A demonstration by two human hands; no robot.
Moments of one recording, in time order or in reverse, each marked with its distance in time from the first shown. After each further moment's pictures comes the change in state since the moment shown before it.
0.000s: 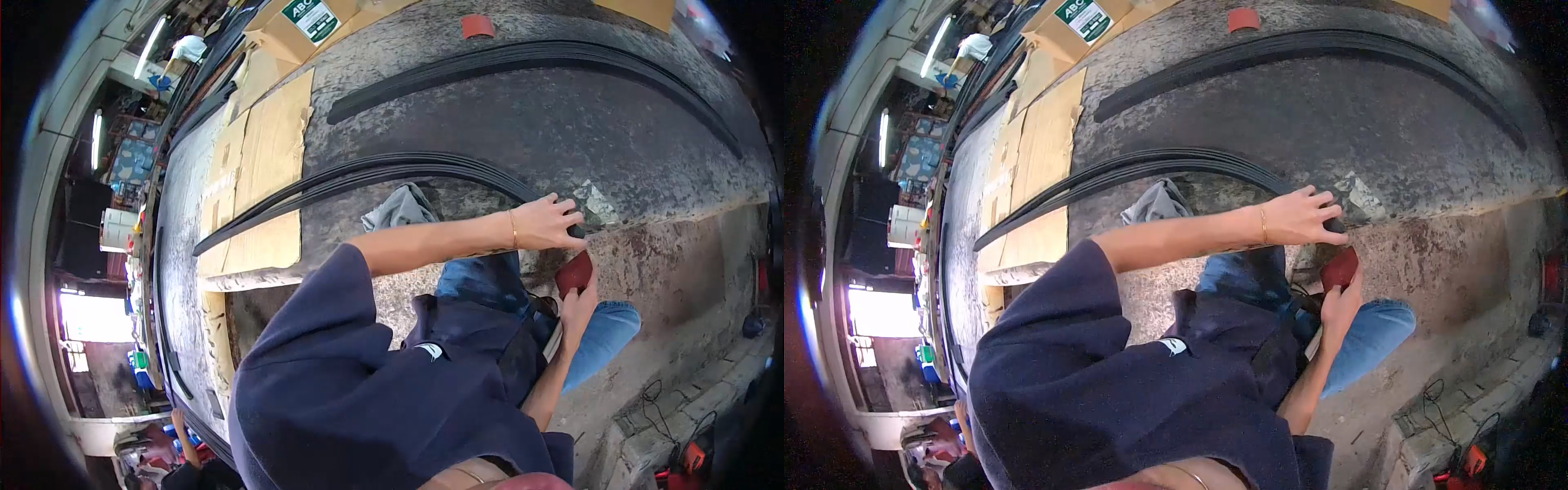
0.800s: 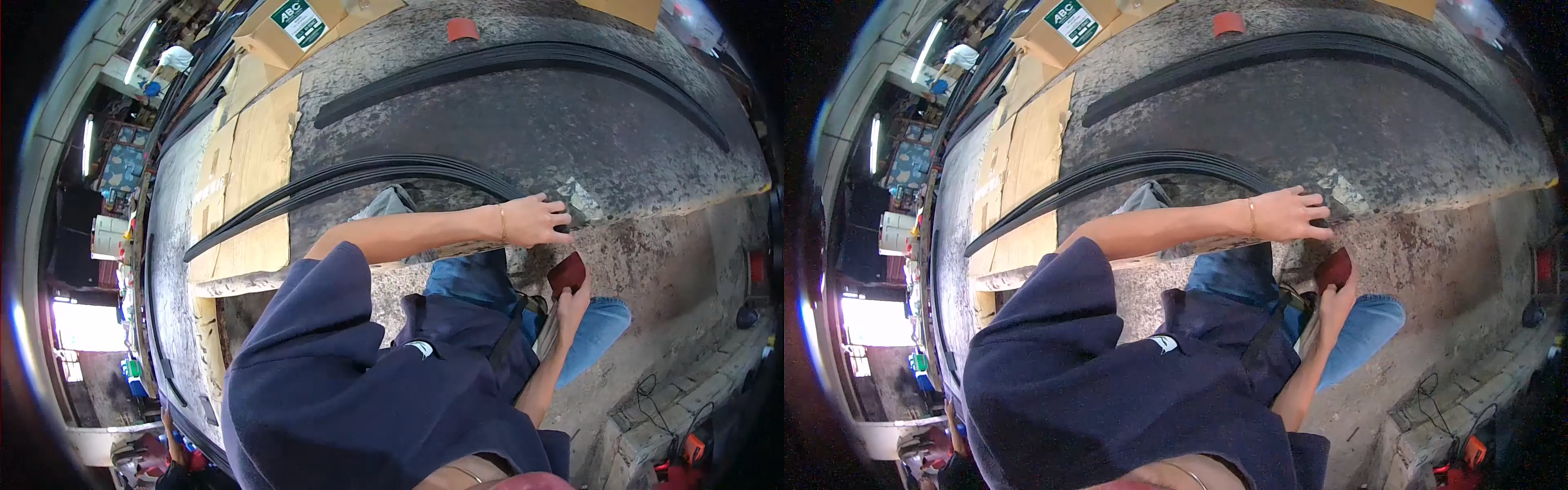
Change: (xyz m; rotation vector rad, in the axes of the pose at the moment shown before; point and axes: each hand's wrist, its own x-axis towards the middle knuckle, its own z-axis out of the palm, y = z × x) left_hand 0.007 -0.006 0.000 -0.059 -0.106 0.128; right_hand 0.013 0.057 0.004 0.048 0.060 0.063
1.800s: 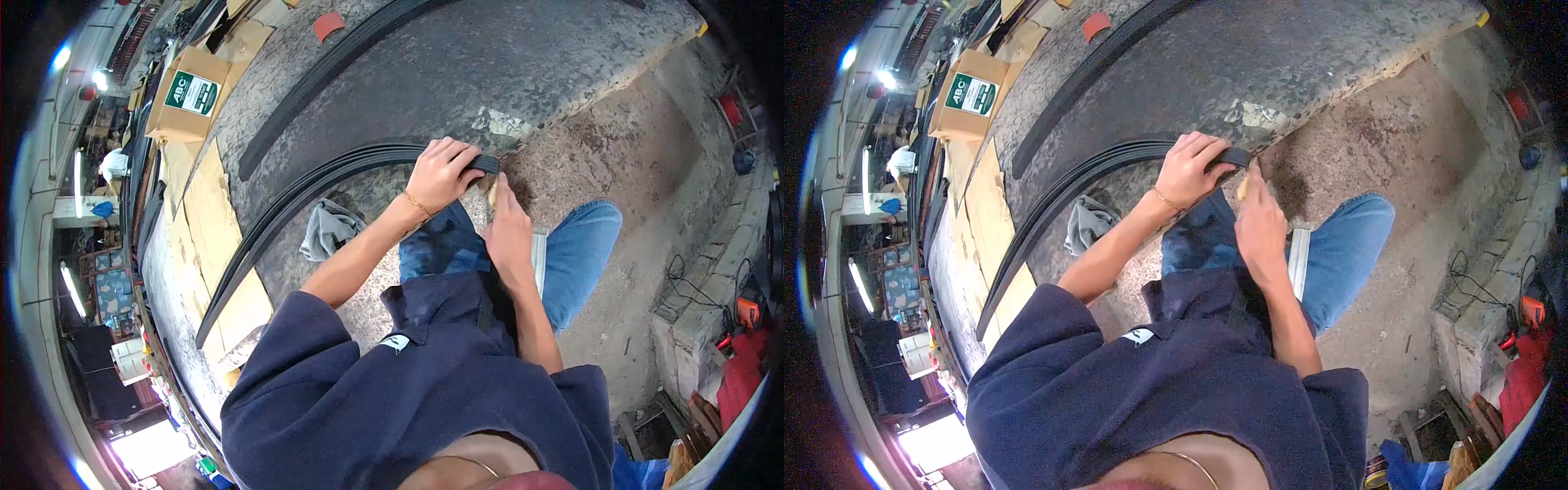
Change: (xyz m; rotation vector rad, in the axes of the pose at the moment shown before) left_hand -0.011 0.014 -0.004 -0.243 0.401 -0.389; right_hand -0.043 -0.125 0.008 -0.203 -0.073 -0.277
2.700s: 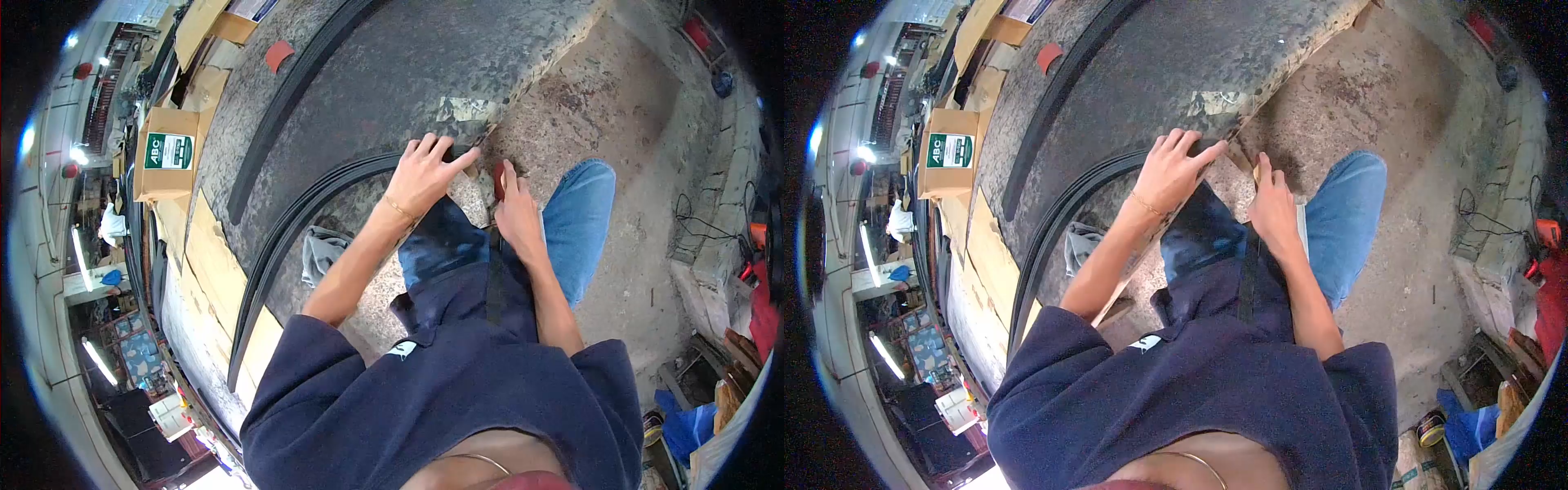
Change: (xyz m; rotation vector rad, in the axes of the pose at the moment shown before) left_hand 0.013 0.011 -0.011 0.307 -0.386 0.210; right_hand -0.007 0.047 0.009 0.006 0.011 0.240
